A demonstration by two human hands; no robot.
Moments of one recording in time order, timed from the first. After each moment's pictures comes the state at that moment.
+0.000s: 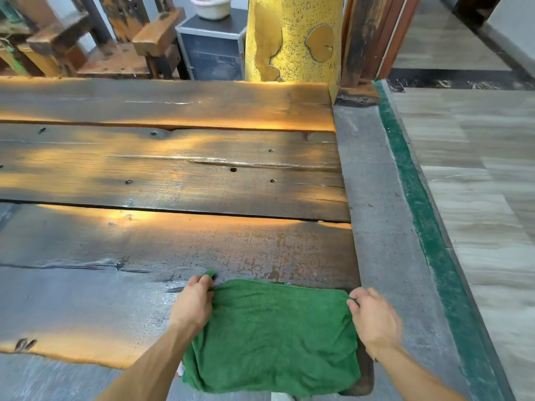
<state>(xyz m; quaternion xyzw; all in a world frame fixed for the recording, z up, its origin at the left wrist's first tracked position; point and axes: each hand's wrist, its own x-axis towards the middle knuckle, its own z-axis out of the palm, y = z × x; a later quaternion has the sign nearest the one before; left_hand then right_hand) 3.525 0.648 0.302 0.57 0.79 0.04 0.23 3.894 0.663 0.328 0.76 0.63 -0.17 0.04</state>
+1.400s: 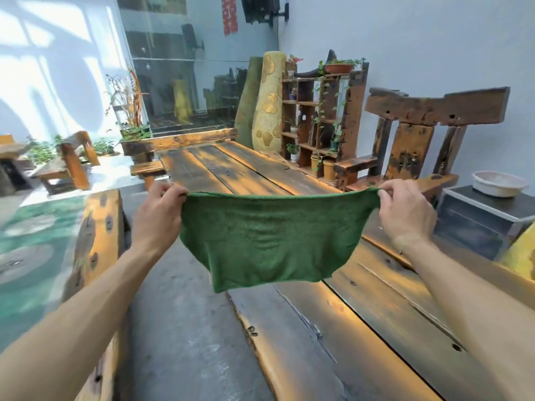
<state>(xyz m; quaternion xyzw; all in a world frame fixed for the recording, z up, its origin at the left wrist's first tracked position) 3.271 0.380 0.730 0.26 0.85 0.27 -0.36 3.463 0.761 0.734 0.30 0.84 -0.12 -0.44</state>
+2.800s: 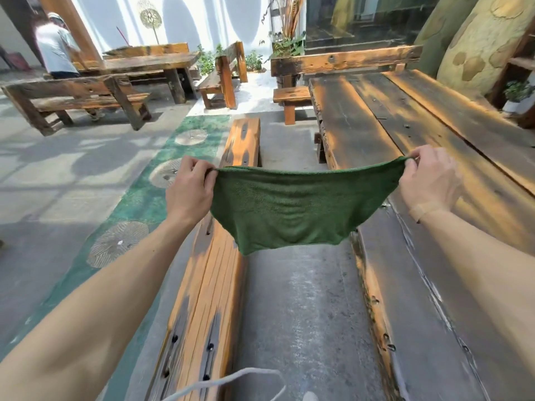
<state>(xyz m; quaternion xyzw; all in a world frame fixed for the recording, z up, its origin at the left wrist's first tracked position) 2.732 0.102 0.622 -0.02 0.94 0.20 -0.29 2.706 0.514 0.625 0.12 0.91 -0.21 -0.32</state>
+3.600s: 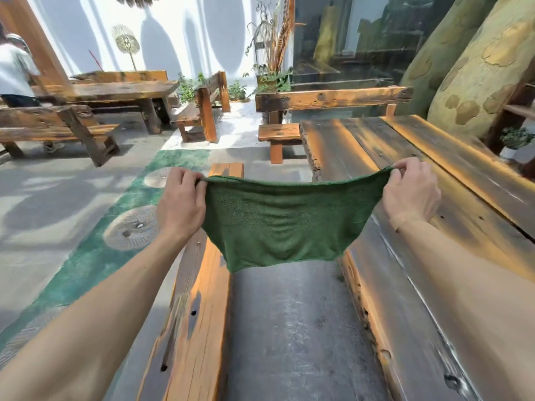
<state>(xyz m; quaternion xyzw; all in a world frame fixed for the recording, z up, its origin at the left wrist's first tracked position) 2.199 0.049 0.637 0.00 0.91 0.24 -0.34 2.186 0.438 0.659 0.18 0.88 -0.26 -0.36</state>
